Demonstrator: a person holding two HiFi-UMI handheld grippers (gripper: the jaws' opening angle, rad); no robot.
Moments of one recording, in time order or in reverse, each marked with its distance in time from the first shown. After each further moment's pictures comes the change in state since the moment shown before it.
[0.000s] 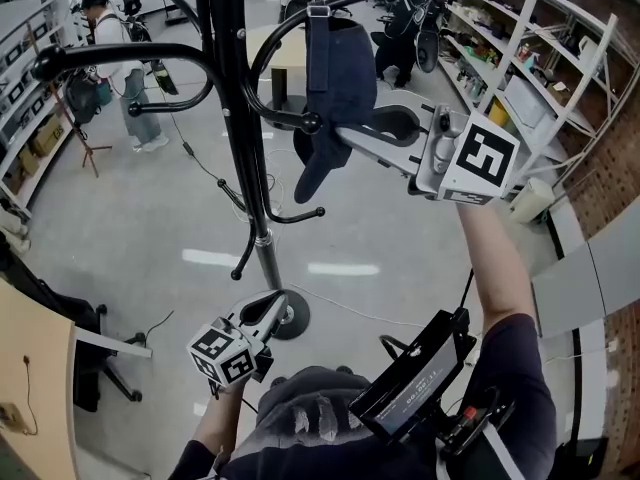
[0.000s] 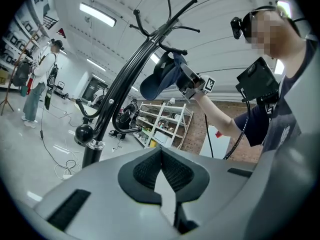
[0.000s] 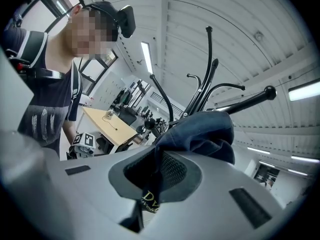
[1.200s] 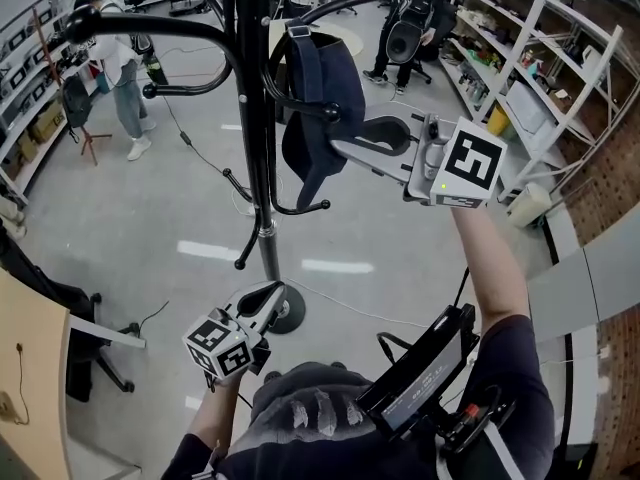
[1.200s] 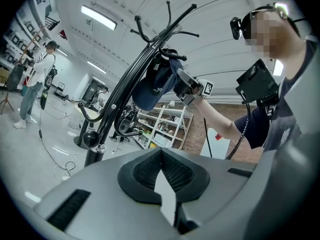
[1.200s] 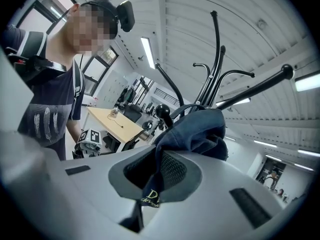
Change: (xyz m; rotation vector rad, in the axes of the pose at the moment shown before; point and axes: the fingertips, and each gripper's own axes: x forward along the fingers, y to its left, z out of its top) left arm -0.006 -0.002 0.010 0.003 -0.029 -0.004; right arm 0.018 0.021 -0.016 0.038 0.051 0.067
